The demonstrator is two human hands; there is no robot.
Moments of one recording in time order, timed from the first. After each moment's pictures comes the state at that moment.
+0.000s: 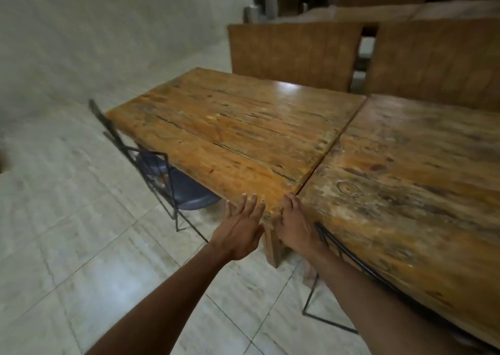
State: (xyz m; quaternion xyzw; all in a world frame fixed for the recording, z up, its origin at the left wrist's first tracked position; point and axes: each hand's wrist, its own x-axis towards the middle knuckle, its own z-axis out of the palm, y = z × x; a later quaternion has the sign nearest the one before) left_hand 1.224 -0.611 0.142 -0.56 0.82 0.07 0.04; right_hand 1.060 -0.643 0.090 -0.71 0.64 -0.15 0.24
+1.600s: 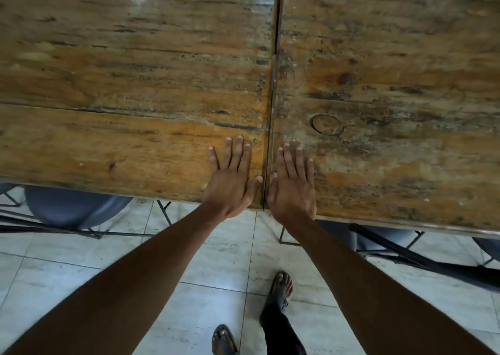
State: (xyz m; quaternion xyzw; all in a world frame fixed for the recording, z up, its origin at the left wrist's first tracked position) left_hand 1.197 -0.843 -0.036 -0.36 0.93 0.09 0.02; right_hand 1.063 -0.745 -0.043 -0.53 0.84 -0.11 0.07
